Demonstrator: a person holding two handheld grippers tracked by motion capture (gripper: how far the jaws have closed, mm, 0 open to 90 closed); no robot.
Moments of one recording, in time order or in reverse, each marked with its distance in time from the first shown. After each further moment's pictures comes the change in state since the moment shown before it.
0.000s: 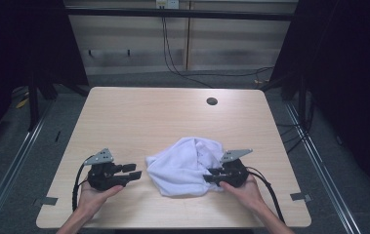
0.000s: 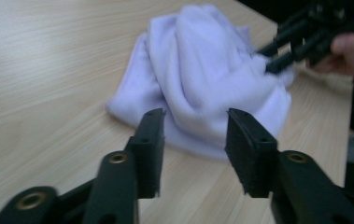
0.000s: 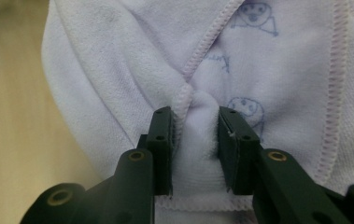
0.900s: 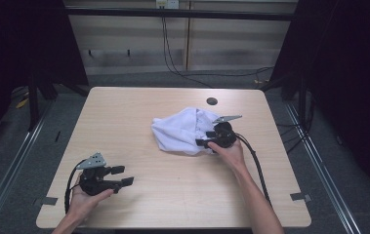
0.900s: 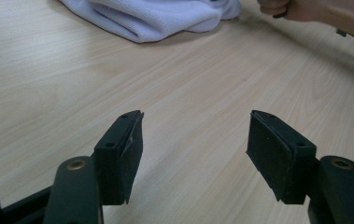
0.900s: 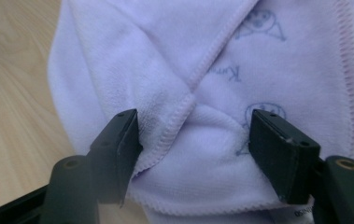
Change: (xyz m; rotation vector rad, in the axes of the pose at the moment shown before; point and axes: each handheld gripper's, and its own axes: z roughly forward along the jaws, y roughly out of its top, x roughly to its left) left arm 0.012 -0.020 -0.020 0.048 0.068 0.021; right arm -0.091 0.068 0.052 -0.085 -0.130 0.150
